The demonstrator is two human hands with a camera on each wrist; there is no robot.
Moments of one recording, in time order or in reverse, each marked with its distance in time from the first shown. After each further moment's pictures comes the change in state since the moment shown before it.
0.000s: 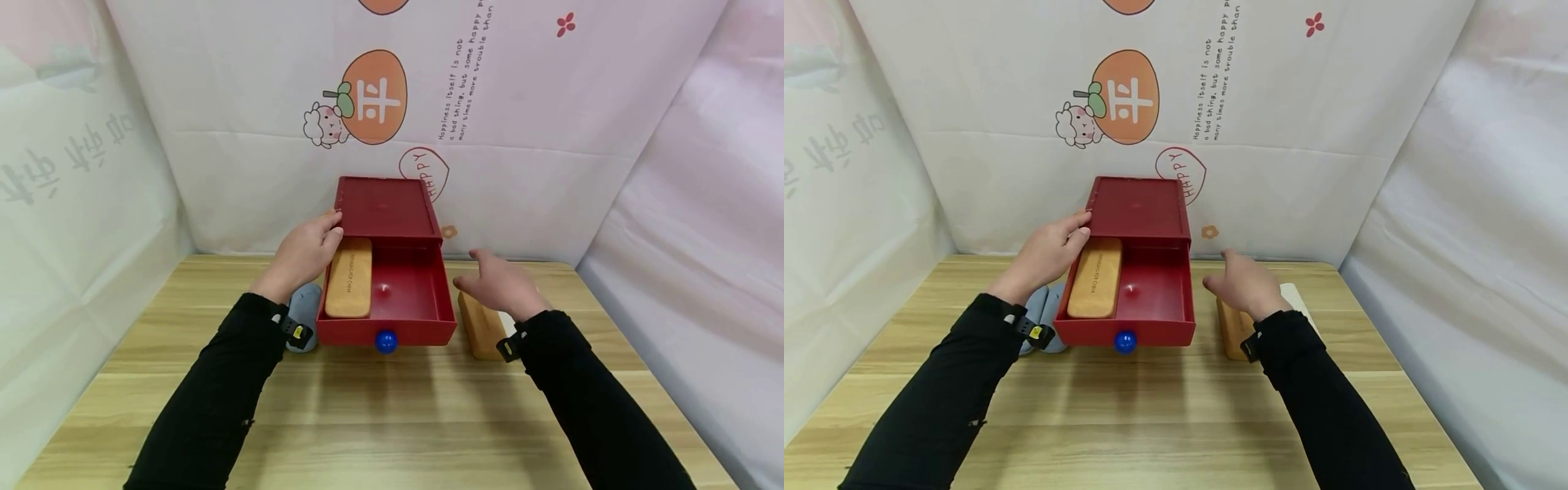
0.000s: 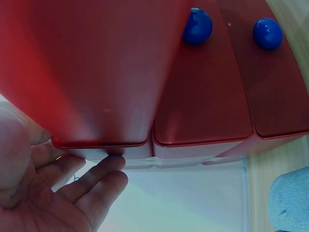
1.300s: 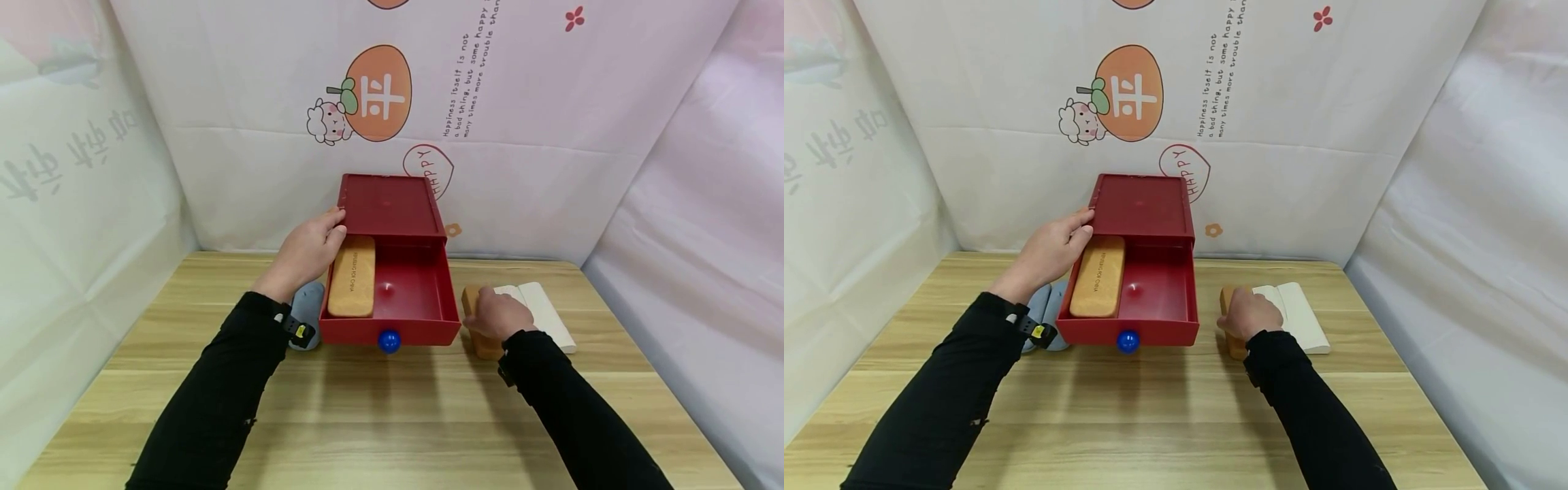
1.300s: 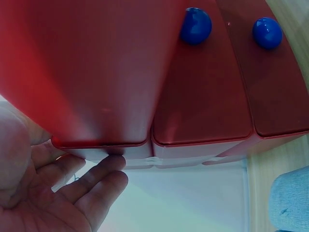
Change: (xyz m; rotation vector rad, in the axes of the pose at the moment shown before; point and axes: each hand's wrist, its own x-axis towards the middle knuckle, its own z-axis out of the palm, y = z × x) left_hand 0.001 0.000 0.000 0.013 0.005 -0.001; right_hand 0.015 0.044 0.068 -0.130 -0.088 0.177
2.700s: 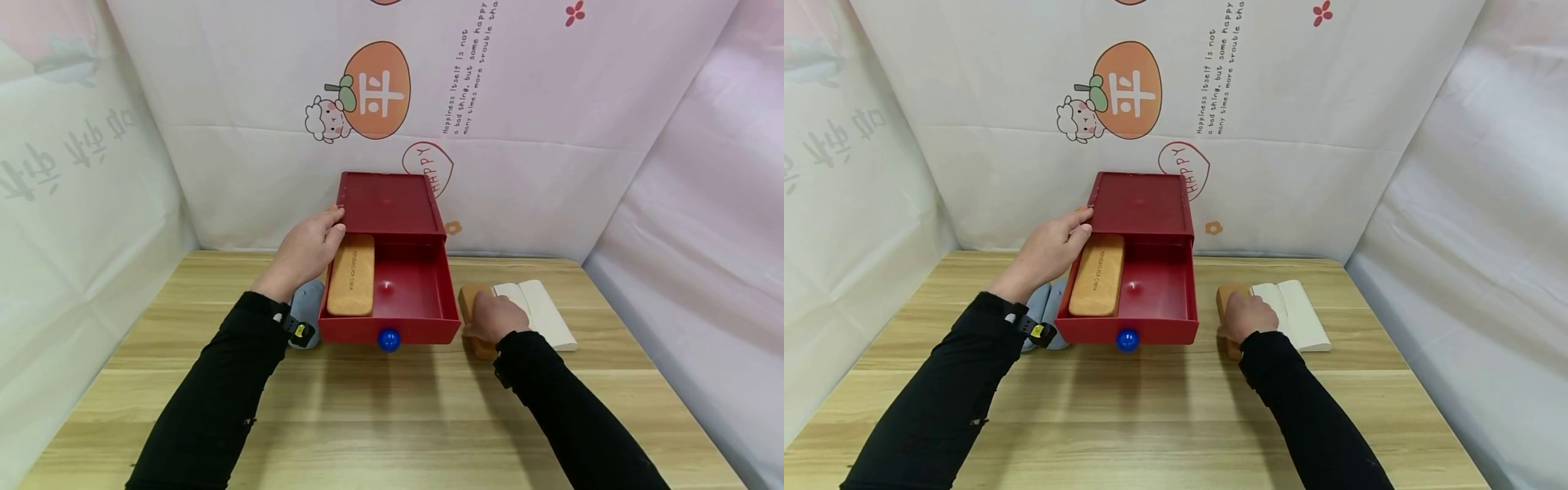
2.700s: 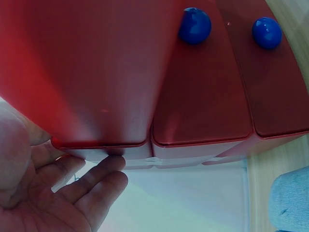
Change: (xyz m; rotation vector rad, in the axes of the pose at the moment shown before) left_hand 0.001 0.000 0.002 0.011 0.008 -0.012; right_hand 0.005 0.001 0.014 -0.088 0.001 0.009
